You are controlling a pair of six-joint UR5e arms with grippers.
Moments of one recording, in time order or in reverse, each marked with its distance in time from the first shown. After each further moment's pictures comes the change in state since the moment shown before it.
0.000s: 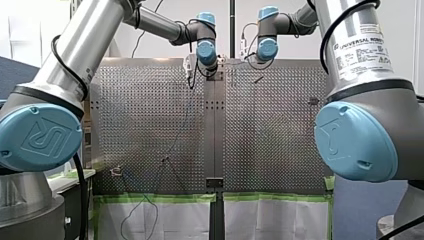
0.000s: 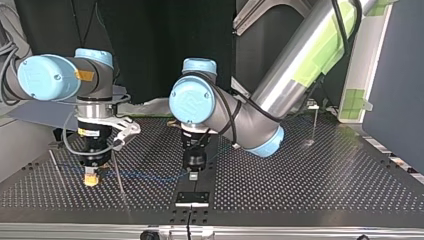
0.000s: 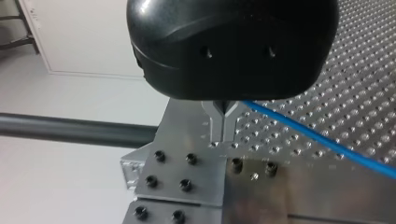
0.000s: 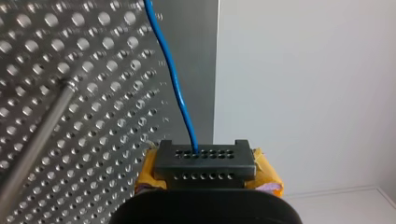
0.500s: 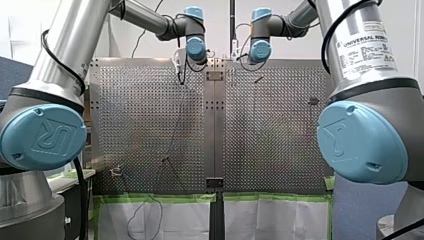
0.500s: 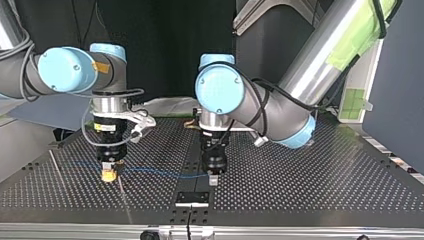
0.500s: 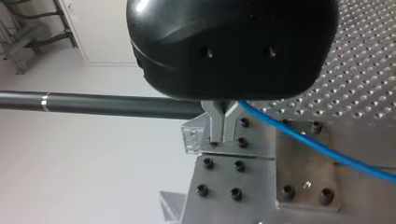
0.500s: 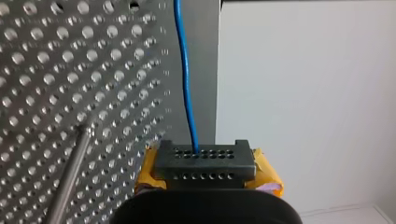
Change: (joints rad) left arm 0.053 0.121 -0.146 0.117 0.000 0.001; right arm 0.057 -0.001 0.028 -0.042 0.004 -0.008
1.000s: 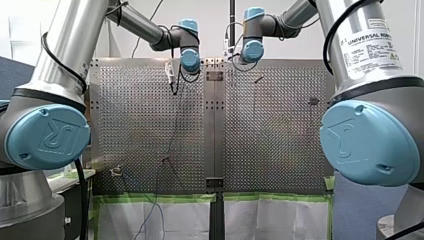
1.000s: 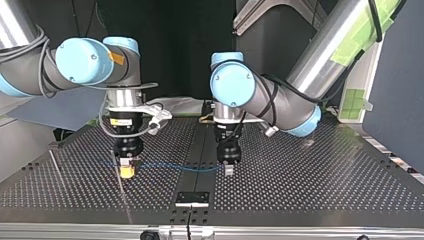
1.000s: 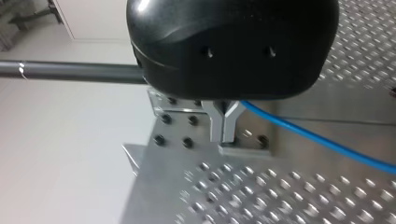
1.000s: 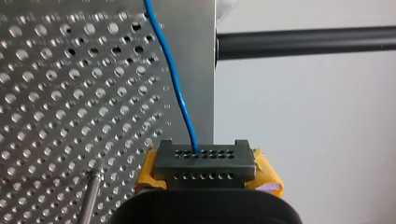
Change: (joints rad) left arm 0.040 0.037 -0.147 0.099 -0.024 -0.001; right arm 0.065 0.000 0.009 -0.023 0.000 0.001
